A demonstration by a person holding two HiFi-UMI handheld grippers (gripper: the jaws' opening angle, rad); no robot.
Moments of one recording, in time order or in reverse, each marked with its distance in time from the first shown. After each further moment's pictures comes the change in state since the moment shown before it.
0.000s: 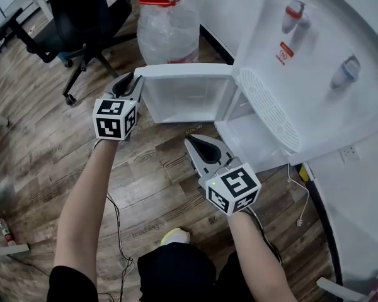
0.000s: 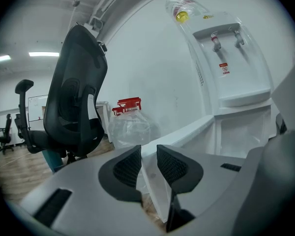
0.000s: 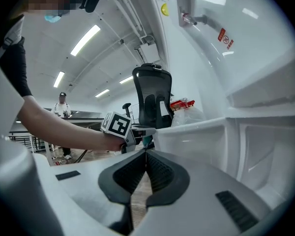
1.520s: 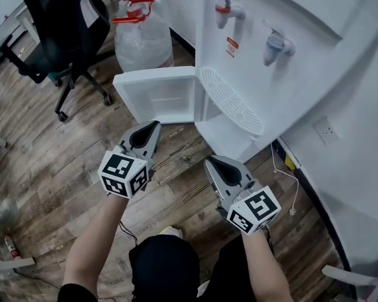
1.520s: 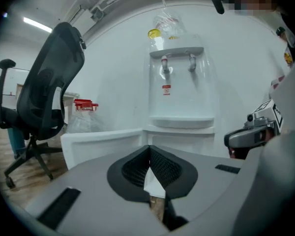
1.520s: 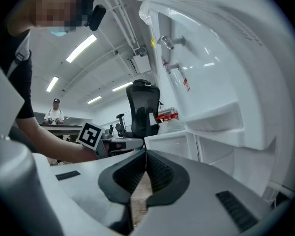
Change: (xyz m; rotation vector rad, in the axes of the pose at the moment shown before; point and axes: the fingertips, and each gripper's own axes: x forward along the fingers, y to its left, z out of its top) left arm -0.095 -0.187 0.022 -0.128 -0.043 -0.346; right arm -0.144 -0.015 0.011 0.036 -0.088 -0.108
